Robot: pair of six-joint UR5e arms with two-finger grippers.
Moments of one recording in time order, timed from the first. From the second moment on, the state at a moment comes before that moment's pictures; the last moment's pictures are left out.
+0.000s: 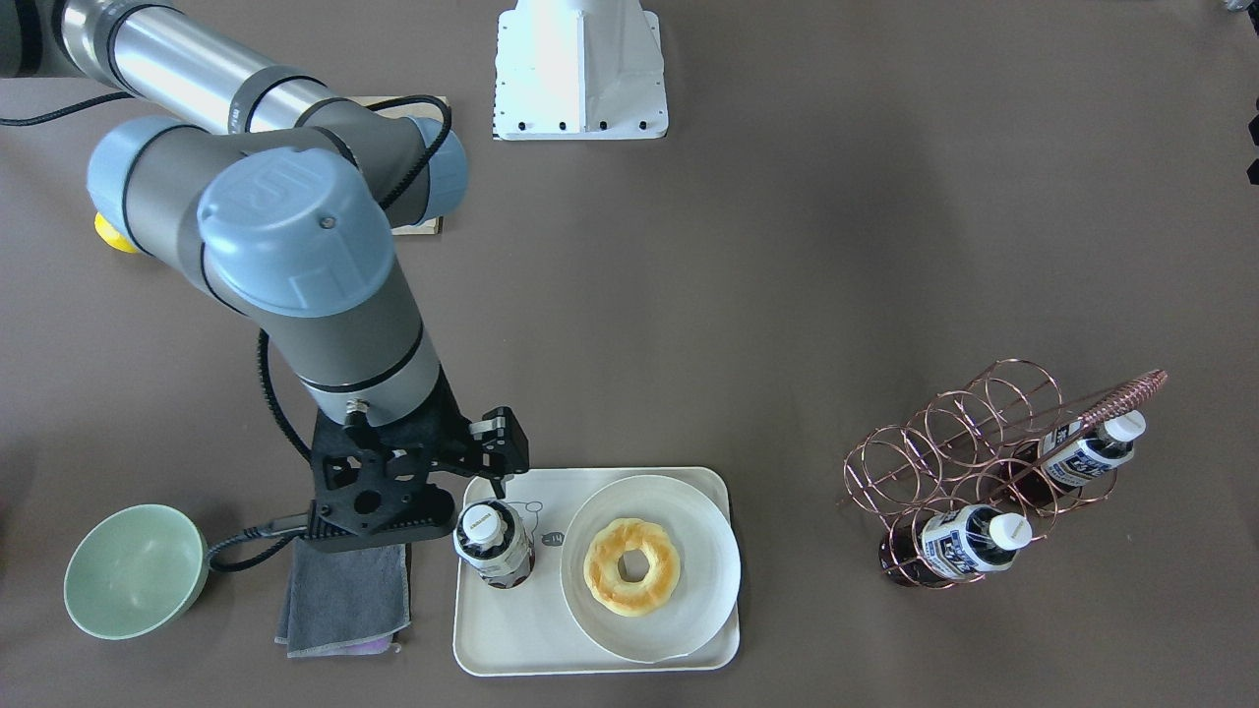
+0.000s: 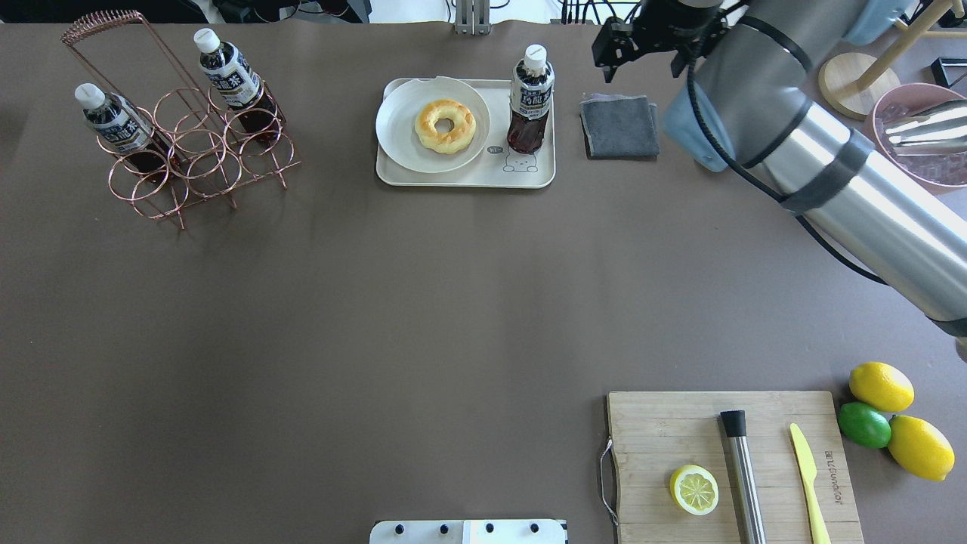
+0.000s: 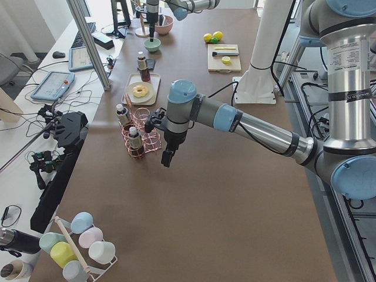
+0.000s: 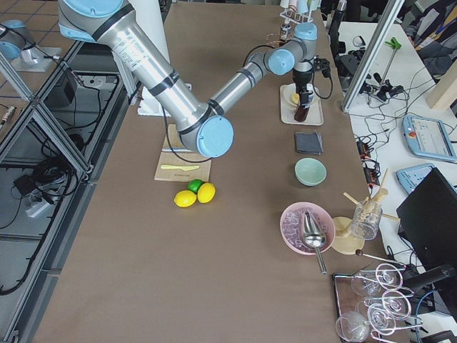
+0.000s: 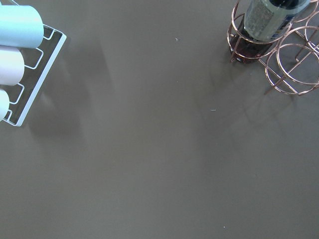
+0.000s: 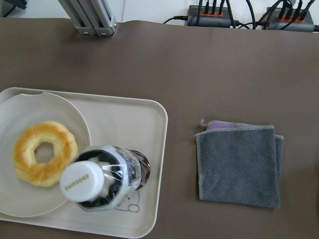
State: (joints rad) left arm -1.46 -1.44 -2.08 -1.52 -2.21 0.00; right arm 0.99 -0.80 1.53 -1.64 2.09 0.73
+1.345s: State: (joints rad) left arm -1.49 -1.44 -1.97 -1.51 -2.34 -0.01; right arm 1.56 -1.46 1.65 -1.80 2.33 -0.32
